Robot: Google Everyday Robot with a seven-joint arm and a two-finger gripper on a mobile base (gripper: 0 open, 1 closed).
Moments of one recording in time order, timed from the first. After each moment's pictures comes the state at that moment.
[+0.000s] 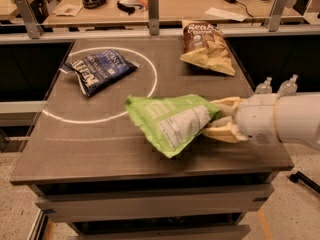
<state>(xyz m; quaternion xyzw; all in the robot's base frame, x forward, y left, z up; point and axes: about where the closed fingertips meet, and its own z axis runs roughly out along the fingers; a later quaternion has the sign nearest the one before) 0.467 -0.110 0.862 -0.52 0.70 0.16 0.46</state>
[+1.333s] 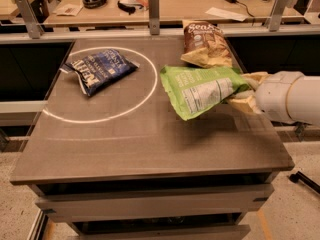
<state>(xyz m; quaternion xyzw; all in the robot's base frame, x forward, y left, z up) 0.535 -0.197 0.890 -0.44 0.74 -0.02 0.50</state>
